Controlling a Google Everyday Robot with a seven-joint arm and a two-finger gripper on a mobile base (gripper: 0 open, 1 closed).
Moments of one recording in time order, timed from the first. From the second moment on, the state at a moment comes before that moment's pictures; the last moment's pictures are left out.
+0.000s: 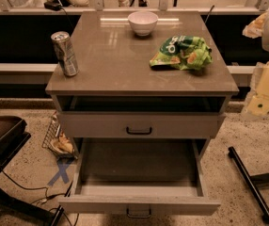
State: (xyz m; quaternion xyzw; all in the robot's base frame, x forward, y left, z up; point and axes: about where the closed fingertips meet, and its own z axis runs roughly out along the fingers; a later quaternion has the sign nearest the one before) arm 0.438 -0.213 0.990 -0.60 0.78 -0.05 0.18
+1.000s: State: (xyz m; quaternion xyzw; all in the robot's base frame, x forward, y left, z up) arm 0.407 -0.230 0.961 -0.59 0.78 -0.02 0.22
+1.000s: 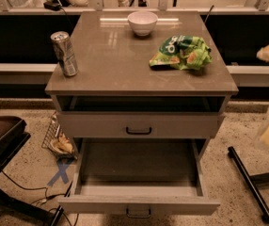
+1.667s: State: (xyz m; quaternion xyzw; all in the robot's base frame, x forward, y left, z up) arm 0.376 -0.236 0.845 -0.59 0.76 -0.01 0.27
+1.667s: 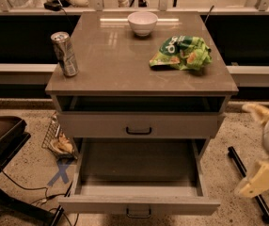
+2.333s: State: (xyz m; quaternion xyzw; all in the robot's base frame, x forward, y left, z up) arm 0.372 -0.235 0.797 -0.58 0.77 -0.03 0.26
